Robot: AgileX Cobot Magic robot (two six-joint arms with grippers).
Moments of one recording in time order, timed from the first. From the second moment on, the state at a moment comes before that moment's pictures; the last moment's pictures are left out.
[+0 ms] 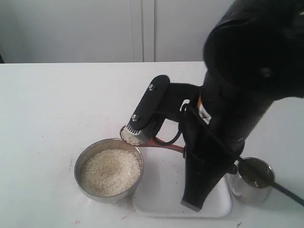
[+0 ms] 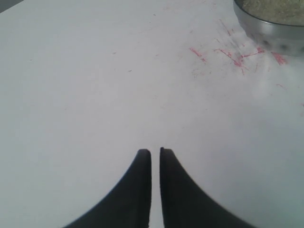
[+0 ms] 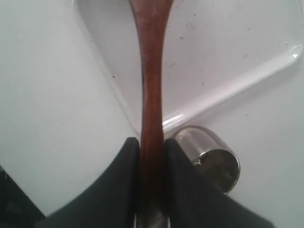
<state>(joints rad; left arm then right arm) -0.10 0.00 -0.02 0.00 0.39 0.24 0.80 1.40 -1.16 -0.22 1.21 -0.14</state>
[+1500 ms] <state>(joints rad) -0.10 0.00 -0.02 0.00 0.39 0.24 0.48 0.99 -0.63 -0.44 1.22 -0.07</state>
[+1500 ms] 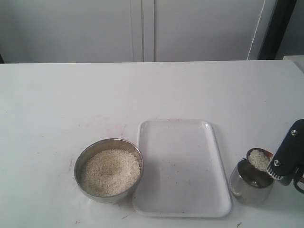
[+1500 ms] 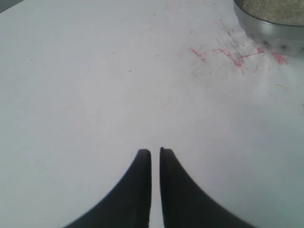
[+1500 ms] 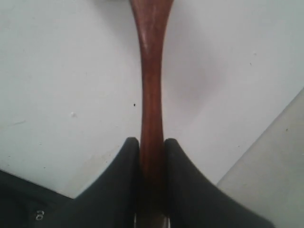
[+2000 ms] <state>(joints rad) -0.10 0.00 -0.02 0.00 0.39 0.24 0.48 0.99 -0.61 -0.54 1.22 -0.07</state>
